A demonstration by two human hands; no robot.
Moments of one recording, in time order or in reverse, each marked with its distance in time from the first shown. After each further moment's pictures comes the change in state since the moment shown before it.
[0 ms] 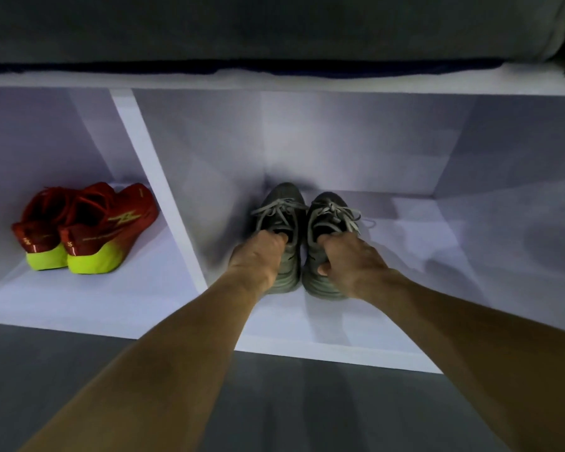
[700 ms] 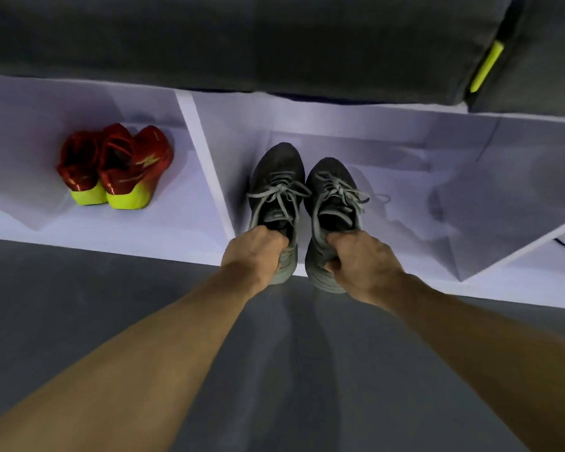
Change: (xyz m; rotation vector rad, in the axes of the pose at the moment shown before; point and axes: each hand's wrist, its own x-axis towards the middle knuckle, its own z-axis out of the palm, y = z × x) left_hand -0.156 0.029 -0.049 0.556 -0.138 0.141; right_hand -0.131 -0.026 -0.042 -0.001 -0.111 -0.030
